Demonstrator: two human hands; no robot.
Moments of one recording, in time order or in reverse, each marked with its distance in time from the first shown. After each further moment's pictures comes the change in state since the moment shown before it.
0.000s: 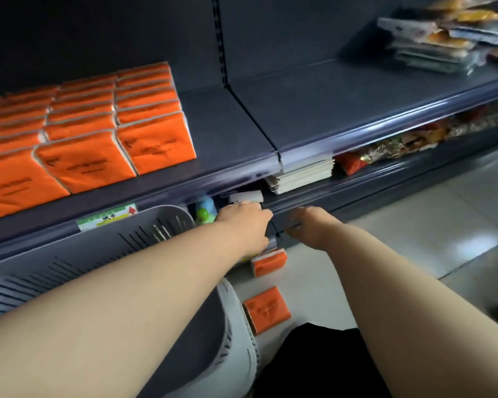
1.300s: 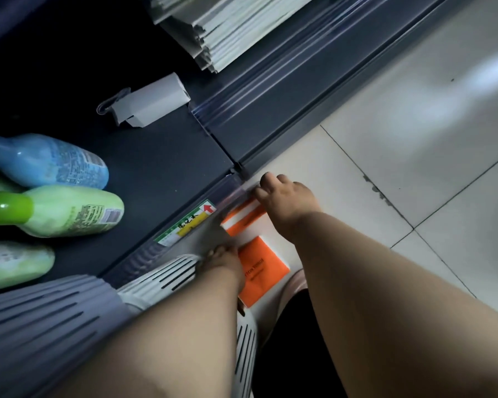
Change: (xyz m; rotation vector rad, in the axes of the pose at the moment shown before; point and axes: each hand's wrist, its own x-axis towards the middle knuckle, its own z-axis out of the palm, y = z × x) left_hand 0.131 0.027 0.323 -0.106 -0.847 -0.290; right_hand 0.135 0.108 0.192 -0.177 -0.058 -0.092
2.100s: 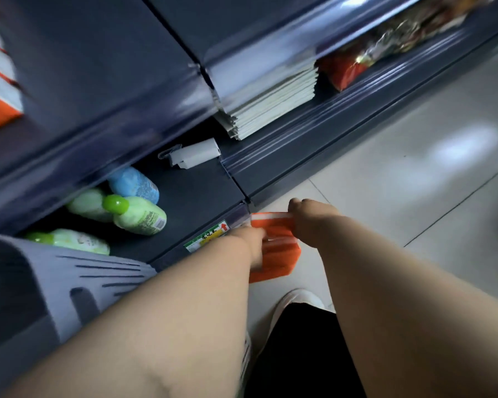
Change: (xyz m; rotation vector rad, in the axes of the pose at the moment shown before) left_hand -0.137 0.021 -0.106 -0.220 0.226 0.511; right_hand -0.052 0.011 -0.085 0.221 -0.113 0.359
